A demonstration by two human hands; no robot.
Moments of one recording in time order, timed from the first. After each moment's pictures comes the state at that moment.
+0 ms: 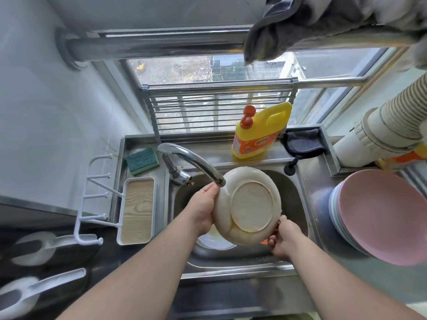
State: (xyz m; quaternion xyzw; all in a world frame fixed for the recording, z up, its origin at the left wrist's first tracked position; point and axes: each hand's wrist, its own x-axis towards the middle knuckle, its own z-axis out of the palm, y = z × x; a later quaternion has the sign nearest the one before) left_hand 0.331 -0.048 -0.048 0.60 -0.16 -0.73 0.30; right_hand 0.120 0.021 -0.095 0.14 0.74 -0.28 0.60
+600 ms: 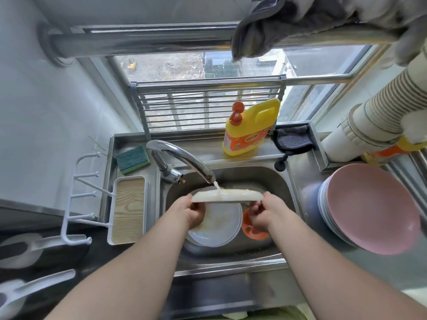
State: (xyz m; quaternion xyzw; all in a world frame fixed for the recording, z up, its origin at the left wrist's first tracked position) left_hand 0.357 -0.063 -0.069 0.55 0.34 -0.67 0.35; right_hand 0.141 -0.028 -0.046 0.26 0.62 -0.42 0.61
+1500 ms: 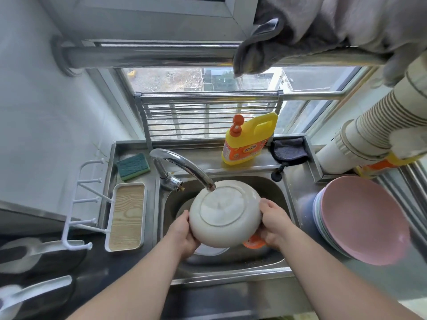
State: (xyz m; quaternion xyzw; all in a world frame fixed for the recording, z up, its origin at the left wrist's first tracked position) left_hand 0.360 -0.012 -0.078 0.62 0.09 -0.72 0.30; right_hand 0.133 -0.002 -0.034 -0.06 0.70 -0.38 0.60
